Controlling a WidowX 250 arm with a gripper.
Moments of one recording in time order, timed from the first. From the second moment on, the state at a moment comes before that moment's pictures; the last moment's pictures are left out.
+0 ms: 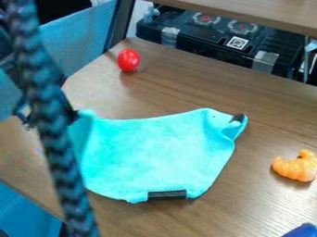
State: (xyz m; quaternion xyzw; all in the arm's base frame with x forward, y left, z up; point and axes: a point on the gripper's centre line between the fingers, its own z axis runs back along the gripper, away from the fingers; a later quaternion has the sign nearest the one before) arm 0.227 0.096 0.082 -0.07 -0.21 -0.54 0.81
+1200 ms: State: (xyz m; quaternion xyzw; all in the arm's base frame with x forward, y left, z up) arm 0.363 -0.030 0.102 -0.12 -0.18 -0.34 0.91
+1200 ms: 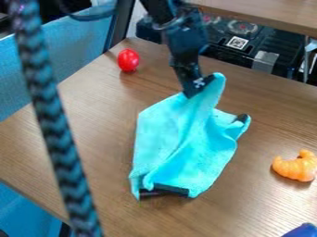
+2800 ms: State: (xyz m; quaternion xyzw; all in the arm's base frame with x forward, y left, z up) arm 0.408 -0.114 0.097 -0.18 -0.18 -0.30 0.92
